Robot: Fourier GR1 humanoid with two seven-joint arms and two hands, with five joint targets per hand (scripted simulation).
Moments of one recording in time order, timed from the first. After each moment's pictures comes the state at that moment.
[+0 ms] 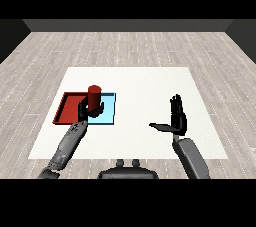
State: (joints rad) left arm -0.35 0.30 -0.26 -1.18 0.13 0.59 -0.23; right arm -0.05 -0.29 0.27 -1.71 -0.35 -0.39 -0.33
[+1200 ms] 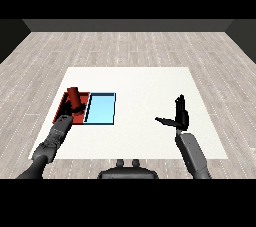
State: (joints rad) left arm -0.73 0.40 -0.07 -0.17 0.03 0.50 -0.16; right arm -0.12 -0.28 0.13 -1.42 -0.33 -0.34 -0.35
